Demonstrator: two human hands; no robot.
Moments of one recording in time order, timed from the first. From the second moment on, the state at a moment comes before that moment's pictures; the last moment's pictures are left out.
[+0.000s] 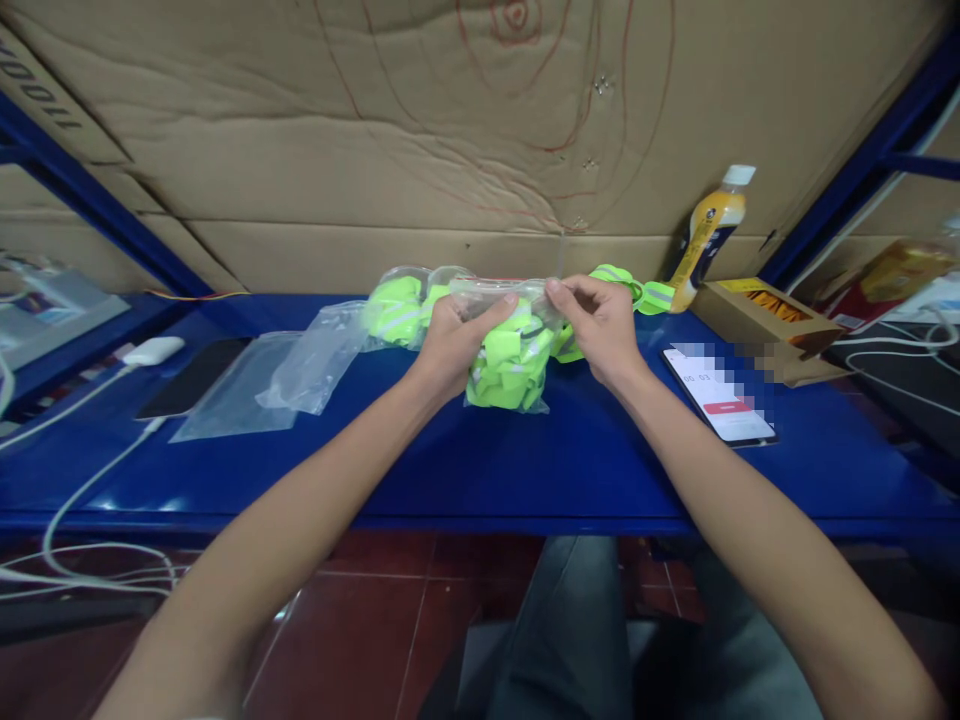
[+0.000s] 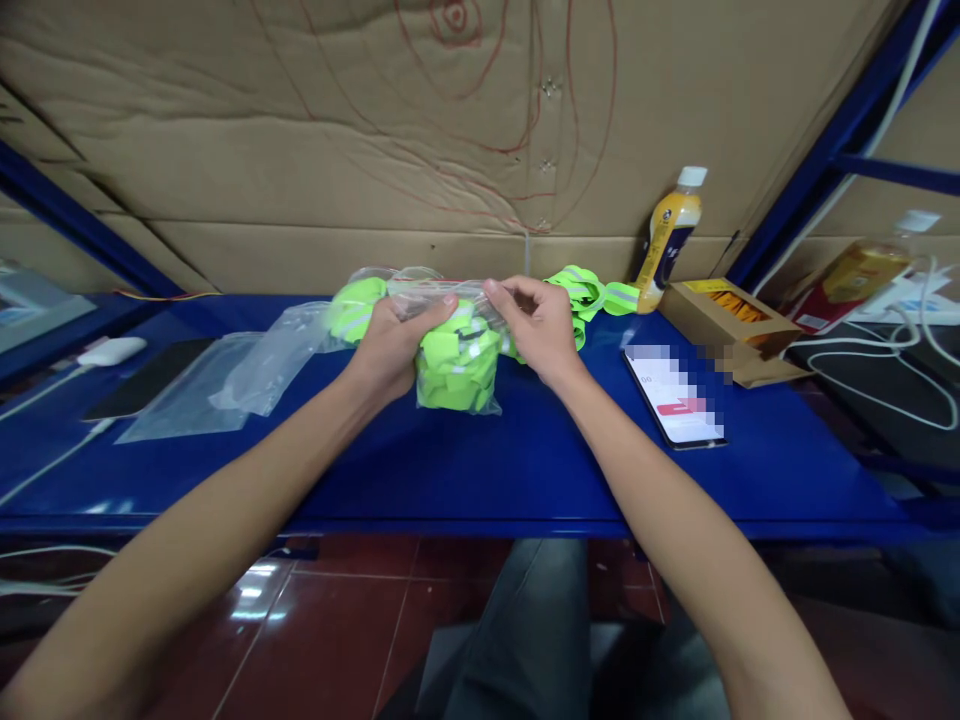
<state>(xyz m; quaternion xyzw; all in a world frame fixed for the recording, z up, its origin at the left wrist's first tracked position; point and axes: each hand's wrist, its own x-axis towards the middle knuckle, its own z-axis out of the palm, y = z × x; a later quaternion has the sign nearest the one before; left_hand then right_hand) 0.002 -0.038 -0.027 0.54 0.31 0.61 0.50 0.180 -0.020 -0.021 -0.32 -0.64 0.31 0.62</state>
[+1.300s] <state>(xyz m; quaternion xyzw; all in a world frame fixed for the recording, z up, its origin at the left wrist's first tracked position) -0.011 -0.021 -0.038 0.55 0.32 0.68 0.37 0.168 -0.020 -0.036 -0.32 -0.47 0.51 0.65</state>
